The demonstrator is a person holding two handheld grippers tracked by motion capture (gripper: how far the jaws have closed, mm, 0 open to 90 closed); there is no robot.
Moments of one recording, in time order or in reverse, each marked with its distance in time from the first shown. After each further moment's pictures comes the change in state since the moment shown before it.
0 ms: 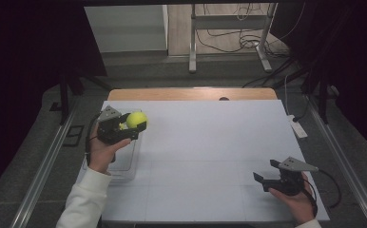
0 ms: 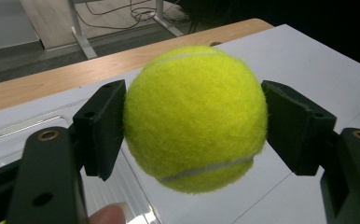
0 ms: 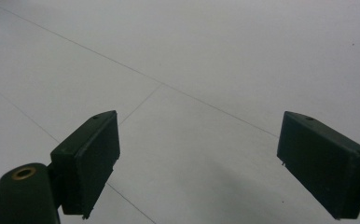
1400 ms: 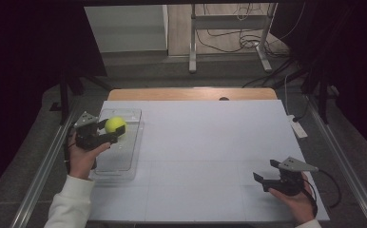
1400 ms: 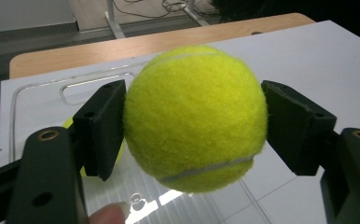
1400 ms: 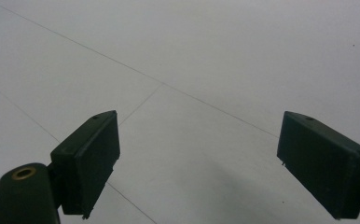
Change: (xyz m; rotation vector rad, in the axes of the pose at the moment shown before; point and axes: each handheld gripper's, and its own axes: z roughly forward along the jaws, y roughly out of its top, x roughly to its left) left arm 0.040 -0.030 -0.032 0.023 0.097 -0.084; right arm 0.001 0.000 0.000 0.003 -0.001 -0.005
